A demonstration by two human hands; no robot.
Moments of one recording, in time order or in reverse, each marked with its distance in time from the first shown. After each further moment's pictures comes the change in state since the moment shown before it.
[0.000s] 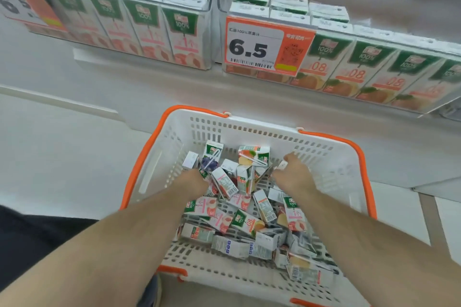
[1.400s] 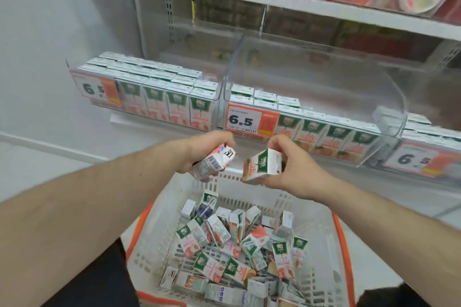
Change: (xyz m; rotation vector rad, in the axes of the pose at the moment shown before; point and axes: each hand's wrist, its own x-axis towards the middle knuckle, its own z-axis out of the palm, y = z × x) left_hand -0.137 0.092 -0.176 -0.560 -0.218 0.303; right_hand -0.122 -0.098 -0.150 0.151 -0.062 -0.669
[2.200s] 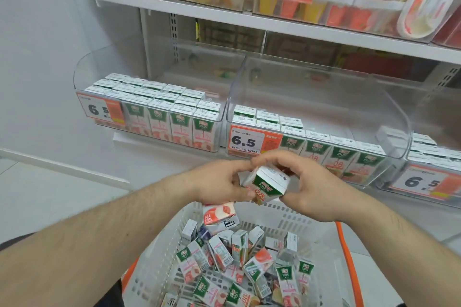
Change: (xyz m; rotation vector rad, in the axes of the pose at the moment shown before) left_hand -0.019 0.006 0.018 0.654 0.053 0.551; right_hand -0.015 -0.039 -0.029 -0.100 -0.139 -0.290
